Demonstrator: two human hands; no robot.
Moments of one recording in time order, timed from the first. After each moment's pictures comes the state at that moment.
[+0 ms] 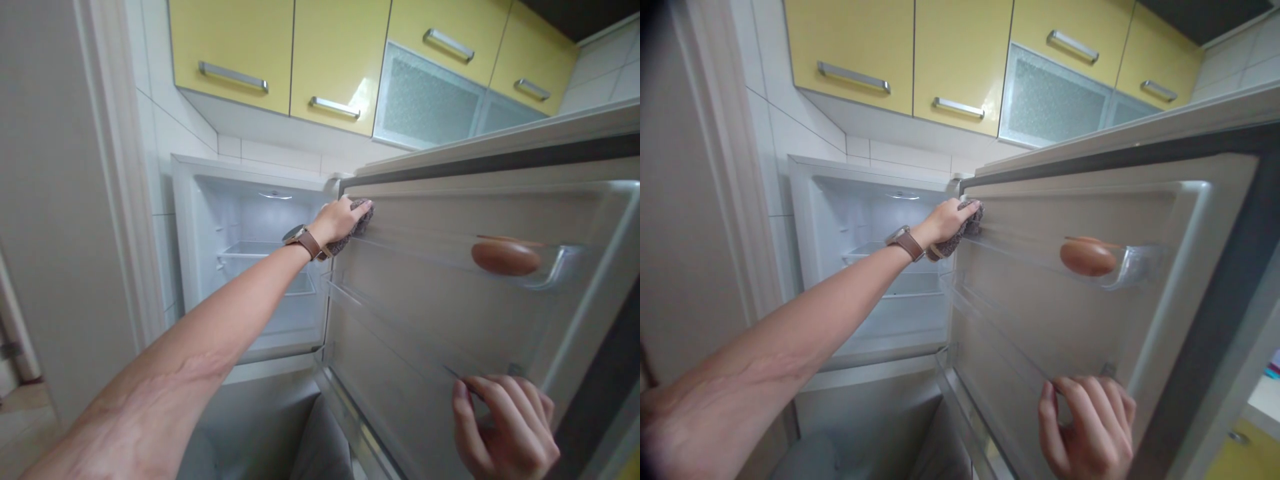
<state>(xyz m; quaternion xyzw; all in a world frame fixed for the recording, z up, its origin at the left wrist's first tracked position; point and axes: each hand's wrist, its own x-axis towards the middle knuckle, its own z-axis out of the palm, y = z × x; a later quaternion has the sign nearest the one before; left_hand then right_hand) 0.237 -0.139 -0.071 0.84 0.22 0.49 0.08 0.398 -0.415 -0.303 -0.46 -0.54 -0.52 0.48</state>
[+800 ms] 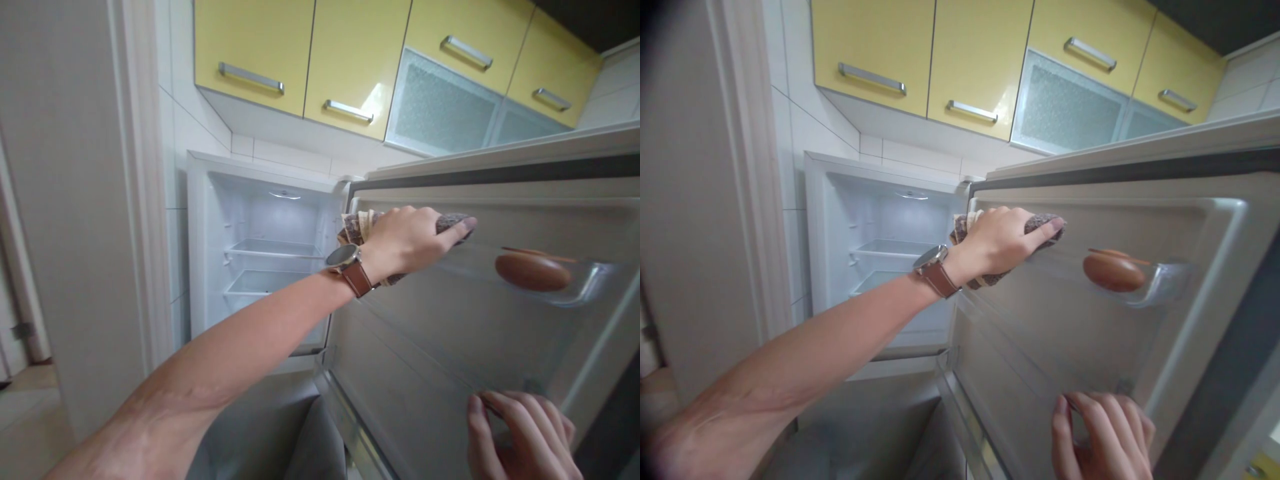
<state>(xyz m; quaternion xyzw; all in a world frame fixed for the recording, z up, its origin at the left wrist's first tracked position) 0.262 -0.263 -0.074 0.89 0.15 0.44 -0.01 0.409 -0.414 -0.303 -0.44 -0.55 -0.52 0.48</state>
